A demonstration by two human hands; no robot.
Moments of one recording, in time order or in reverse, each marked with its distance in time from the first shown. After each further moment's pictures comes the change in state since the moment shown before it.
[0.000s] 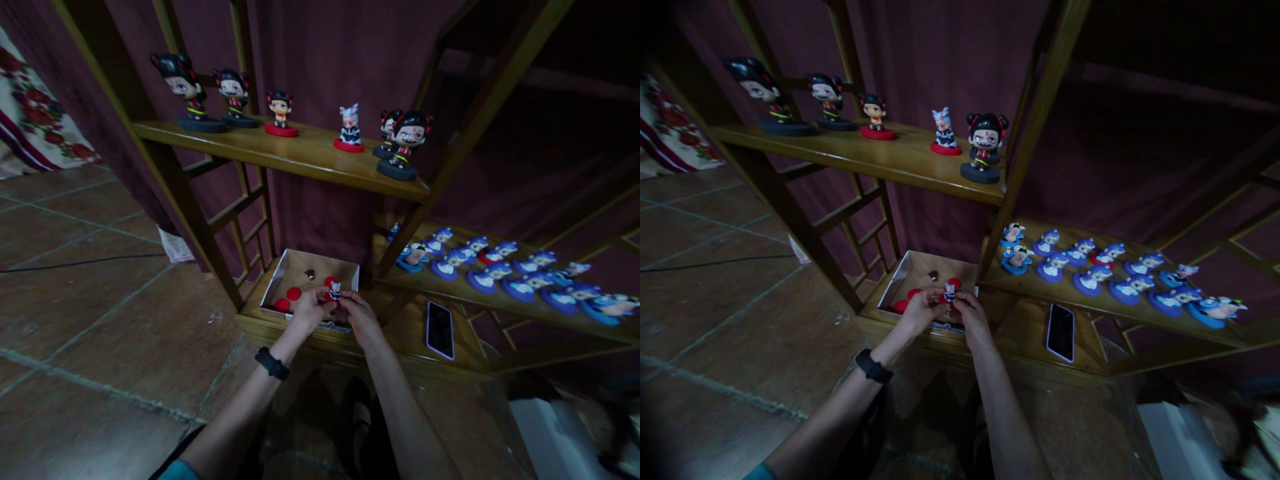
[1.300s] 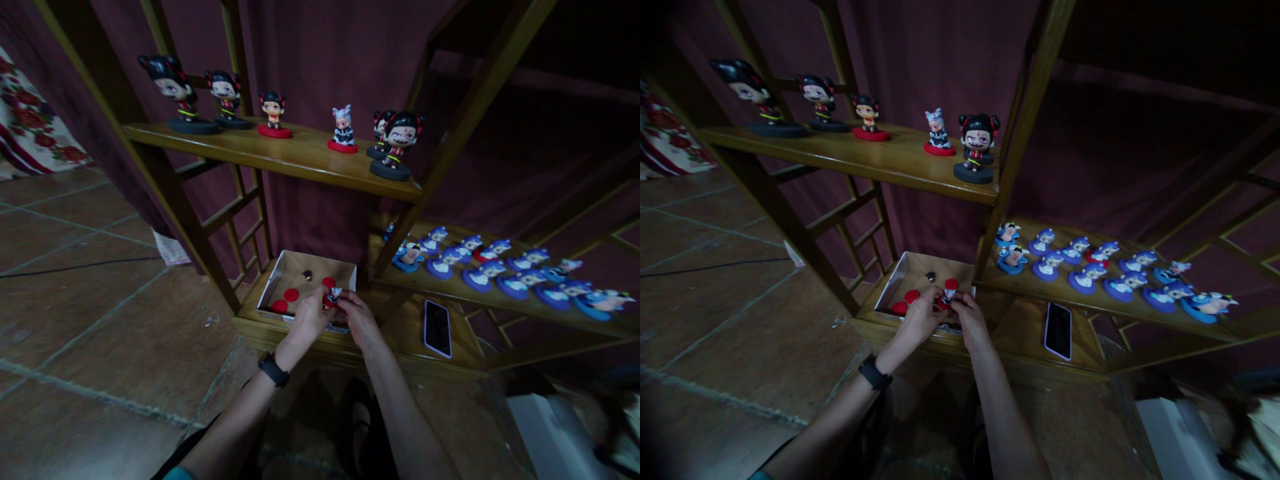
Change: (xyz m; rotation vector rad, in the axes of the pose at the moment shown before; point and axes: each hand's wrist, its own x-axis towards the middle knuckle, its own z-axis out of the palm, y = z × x) left_hand -0.014 0.021 0.003 0.741 0.025 0.118; right_hand -0.005 -0.007 0.006 -0.027 0.007 -0.005
